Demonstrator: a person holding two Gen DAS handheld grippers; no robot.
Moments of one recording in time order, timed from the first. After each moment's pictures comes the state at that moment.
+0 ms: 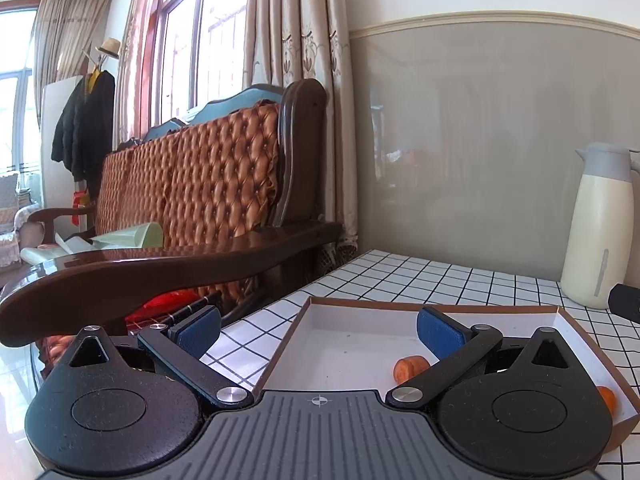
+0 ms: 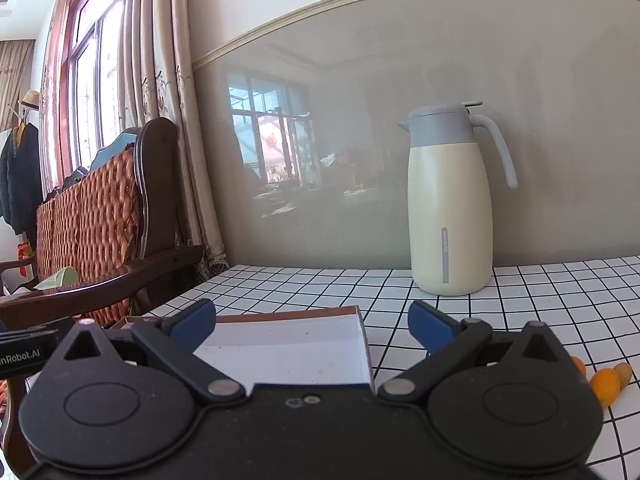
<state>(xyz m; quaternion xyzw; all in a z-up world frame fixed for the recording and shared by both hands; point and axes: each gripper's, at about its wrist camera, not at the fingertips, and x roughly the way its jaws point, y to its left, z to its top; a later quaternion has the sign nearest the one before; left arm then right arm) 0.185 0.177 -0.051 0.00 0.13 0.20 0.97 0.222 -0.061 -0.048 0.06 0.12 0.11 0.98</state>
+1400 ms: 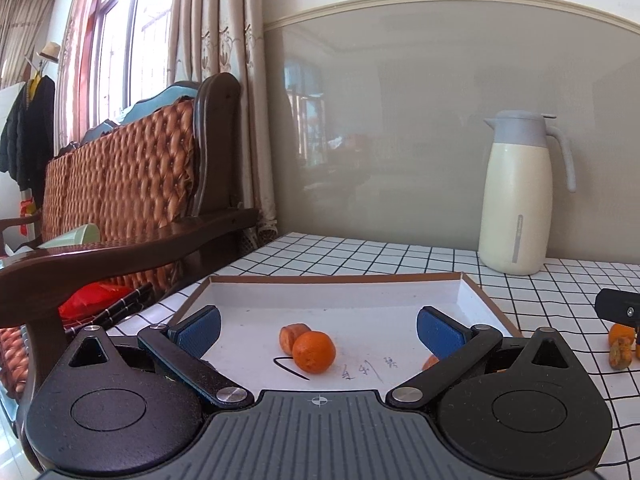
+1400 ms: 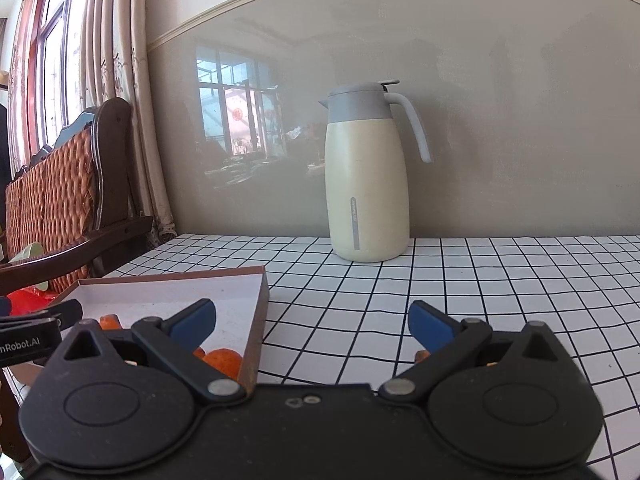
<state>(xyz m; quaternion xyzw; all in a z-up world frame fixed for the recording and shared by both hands) 0.178 0.094 -0.059 0.02 0.15 0.11 0.98 0.190 -0.133 -0.054 0.05 0.17 0.06 0.98</state>
